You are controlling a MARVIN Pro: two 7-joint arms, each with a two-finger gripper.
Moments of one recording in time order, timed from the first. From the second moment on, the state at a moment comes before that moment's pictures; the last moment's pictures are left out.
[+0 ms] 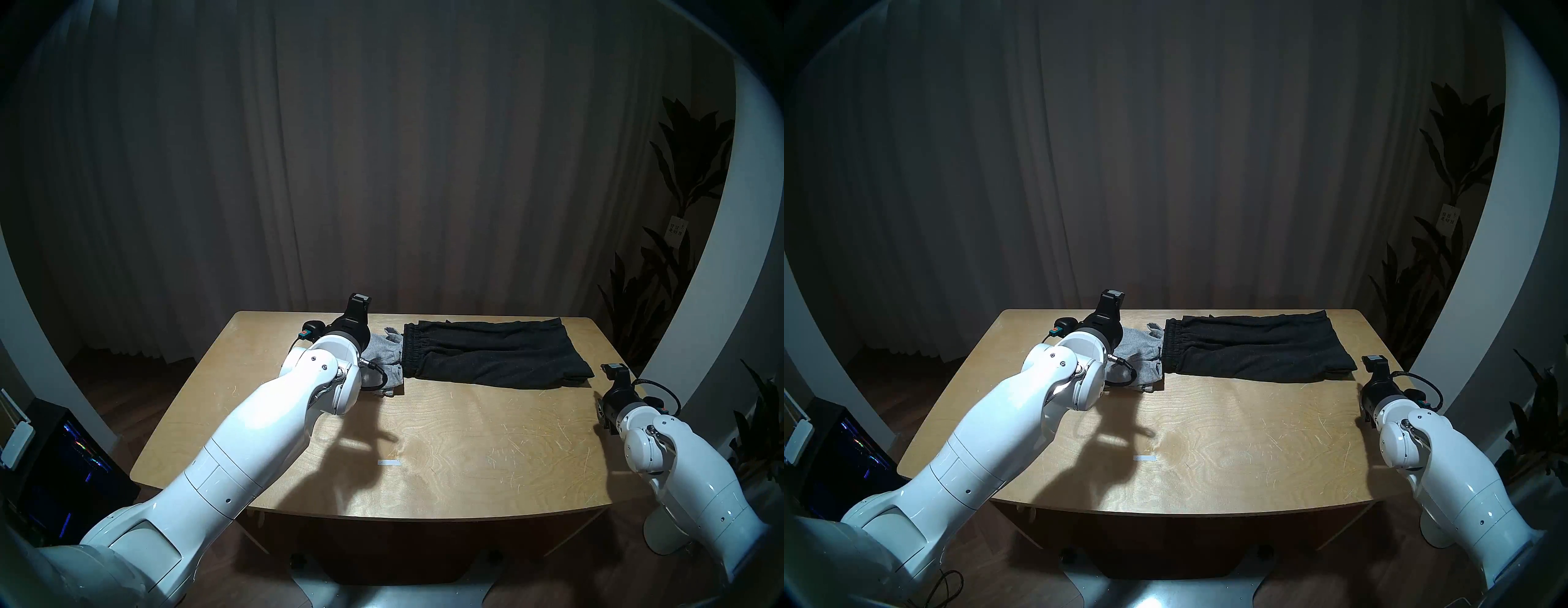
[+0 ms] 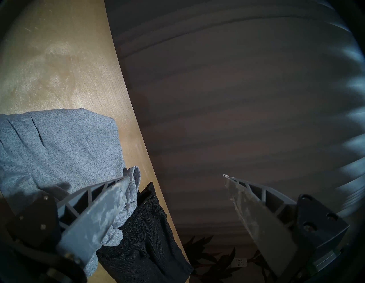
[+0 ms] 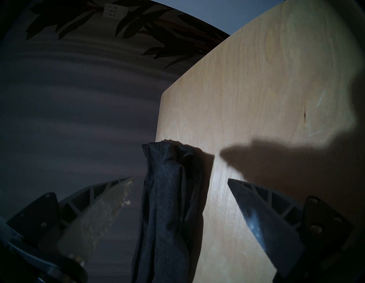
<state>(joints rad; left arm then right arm) 1.18 -1.17 -0.93 -1.66 -1.81 -0.38 0.53 -1.71 -0.75 1.46 -1.52 2.24 -0.25 -0.17</state>
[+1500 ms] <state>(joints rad) 1.20 -1.18 -0.93 -1.69 -1.77 -0.44 0.58 -1.39 -0.83 1.25 -1.26 2.08 -0.17 -0.20</state>
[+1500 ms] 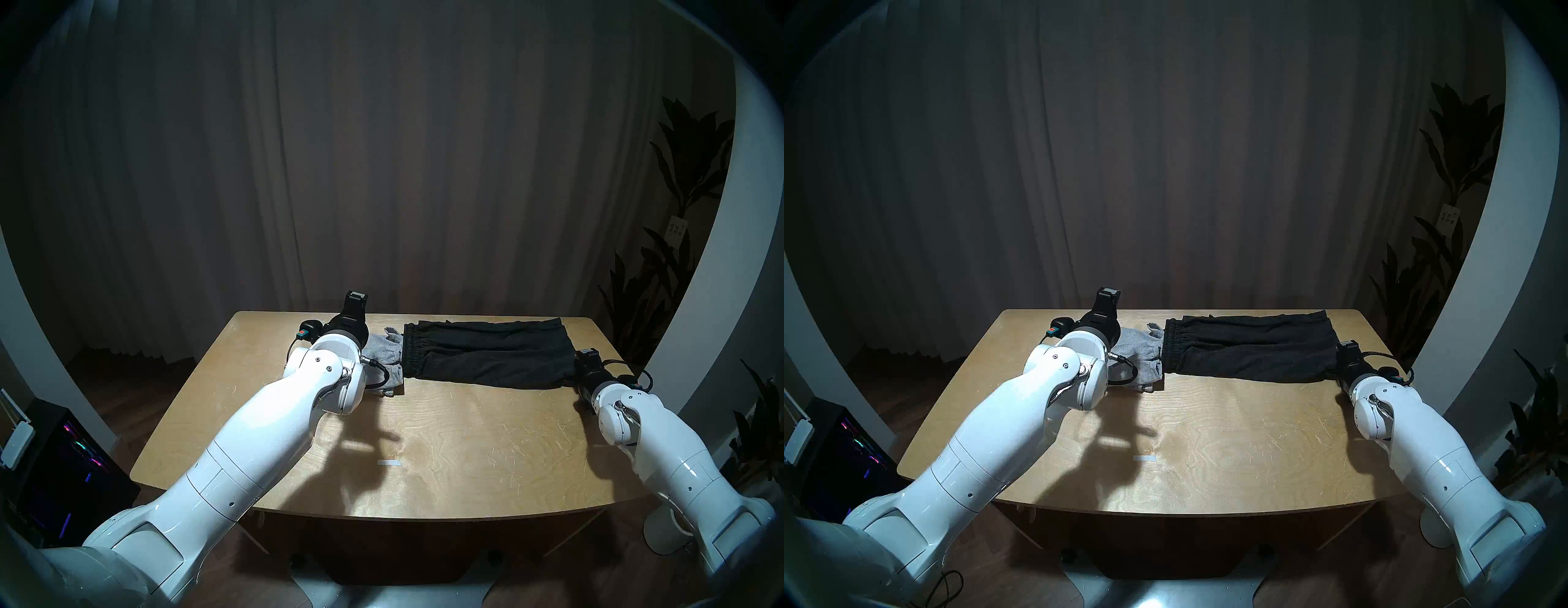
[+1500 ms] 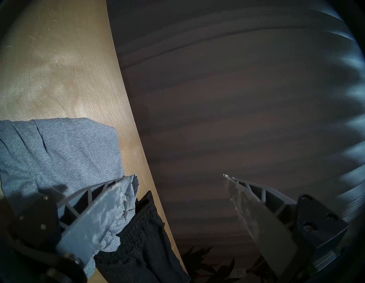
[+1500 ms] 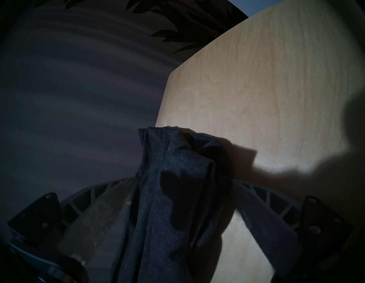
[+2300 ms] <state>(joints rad) 1.21 -1.17 -0.93 -1.71 -1.76 -0.47 0.59 -1.24 -0.89 1.18 -1.10 2.02 -0.14 -0.16</state>
